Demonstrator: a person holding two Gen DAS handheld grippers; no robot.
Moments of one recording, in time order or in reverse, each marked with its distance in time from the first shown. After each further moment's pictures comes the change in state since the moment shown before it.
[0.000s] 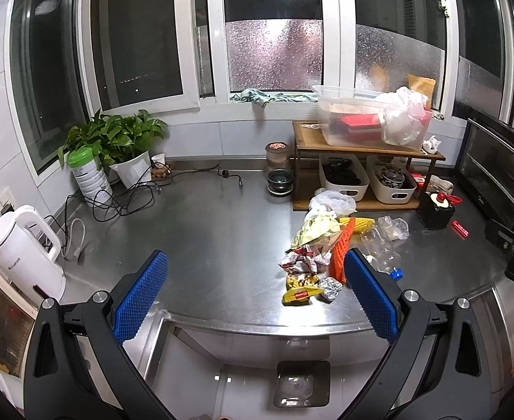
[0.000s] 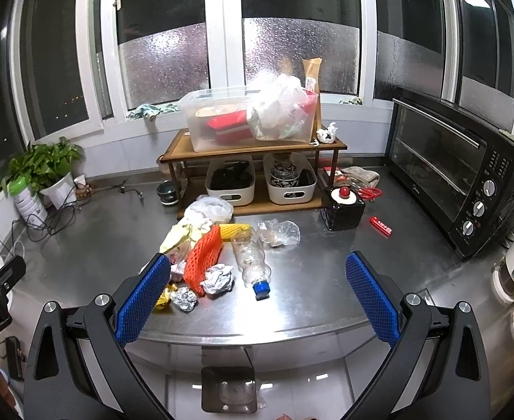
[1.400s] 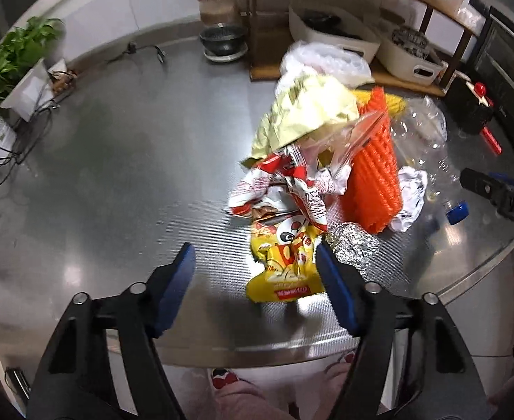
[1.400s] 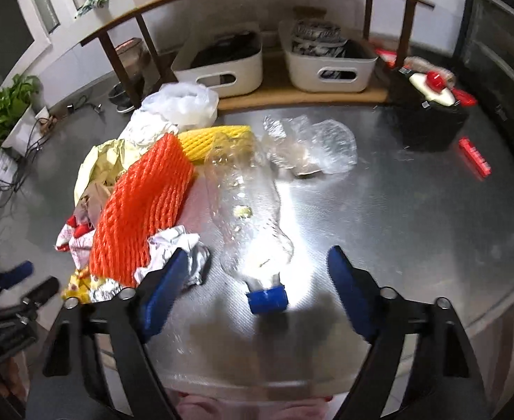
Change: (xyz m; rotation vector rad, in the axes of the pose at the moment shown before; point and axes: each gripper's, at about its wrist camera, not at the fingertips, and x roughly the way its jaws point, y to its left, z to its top) left arm 0.274 -0.053 -0.060 0.133 0.497 -0.167; right arm 0.275 -0.014 -0.044 0.025 0.444 0.117
